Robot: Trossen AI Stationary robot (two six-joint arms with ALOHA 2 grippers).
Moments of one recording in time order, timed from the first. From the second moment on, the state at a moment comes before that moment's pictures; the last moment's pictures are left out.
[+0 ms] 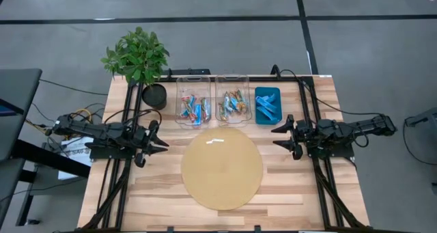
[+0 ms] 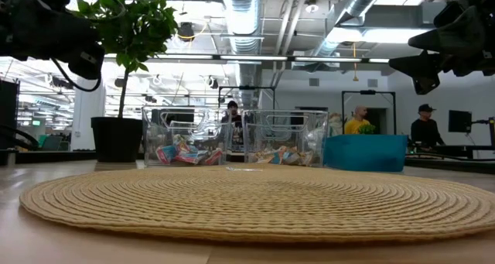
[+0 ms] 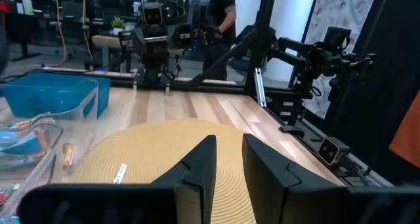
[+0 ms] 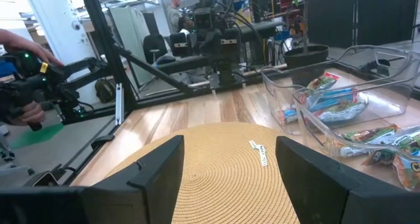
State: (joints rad) left arm -0.24 0.02 0.01 0.03 -0.01 -0.14; right arm 0.18 0.08 0.00 0.04 0.13 0.19
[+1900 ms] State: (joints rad) left arm -0.24 0.02 0.01 0.03 -0.01 -0.14; right arm 0.18 0.08 0.00 0.04 0.13 0.19
